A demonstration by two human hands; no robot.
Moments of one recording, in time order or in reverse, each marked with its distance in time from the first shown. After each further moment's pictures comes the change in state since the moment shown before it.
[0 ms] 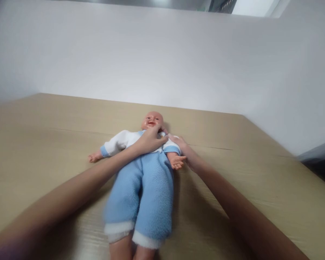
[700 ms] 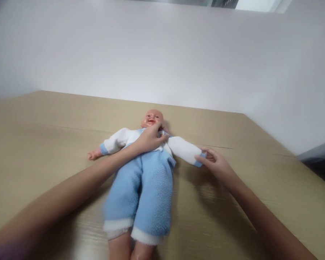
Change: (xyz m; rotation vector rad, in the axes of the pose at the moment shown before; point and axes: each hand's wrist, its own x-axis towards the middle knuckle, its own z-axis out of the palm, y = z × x) left_hand -0.002 -0.005 0.003 0.045 0.019 0.048; right_hand -0.070 0.015 -0.097 -0.512 0.299 -0.046
